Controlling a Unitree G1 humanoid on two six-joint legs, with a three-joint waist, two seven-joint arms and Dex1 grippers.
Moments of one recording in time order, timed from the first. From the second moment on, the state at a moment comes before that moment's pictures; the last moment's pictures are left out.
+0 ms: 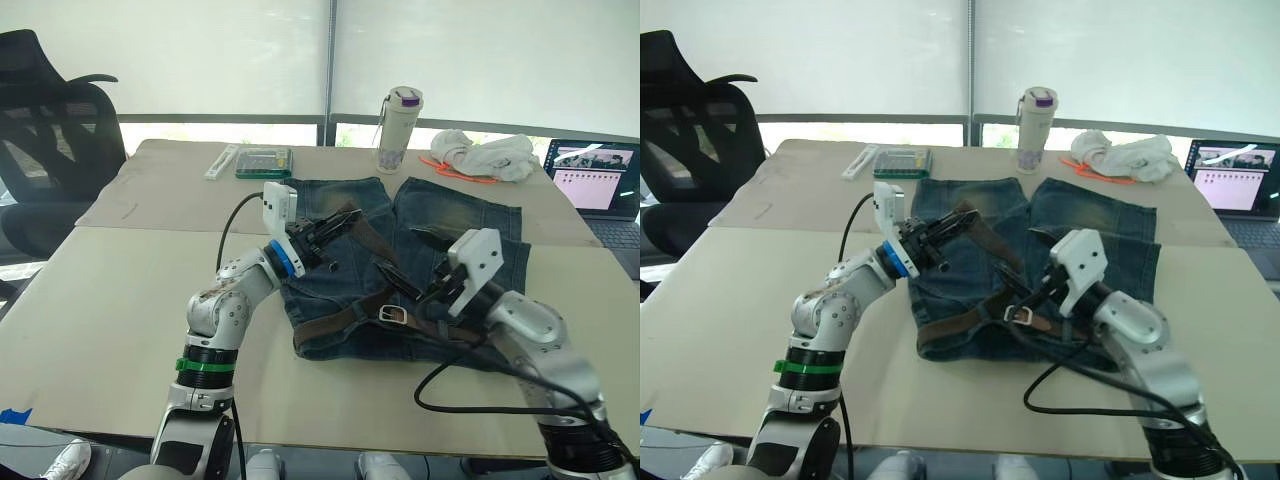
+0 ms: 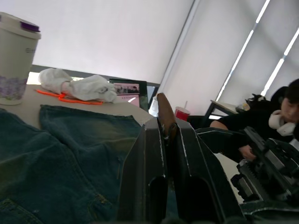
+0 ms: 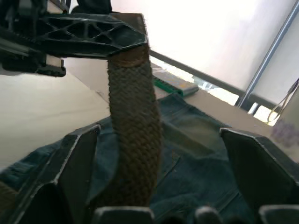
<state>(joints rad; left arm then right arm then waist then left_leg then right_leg) -0.66 0.15 0.03 -0.02 -0.64 0.57 -0.69 -0.27 -0.58 -0.09 -0.42 0.60 0.47 0.55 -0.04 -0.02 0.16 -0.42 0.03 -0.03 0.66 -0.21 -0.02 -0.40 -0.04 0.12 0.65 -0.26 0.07</state>
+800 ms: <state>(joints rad) -0.78 0.27 -0.05 0.13 -0.66 0.51 -1.15 -0.46 -0.71 -0.16 -0.32 1.20 1.04 0.67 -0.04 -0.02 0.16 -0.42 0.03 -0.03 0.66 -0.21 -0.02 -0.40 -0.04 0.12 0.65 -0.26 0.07</state>
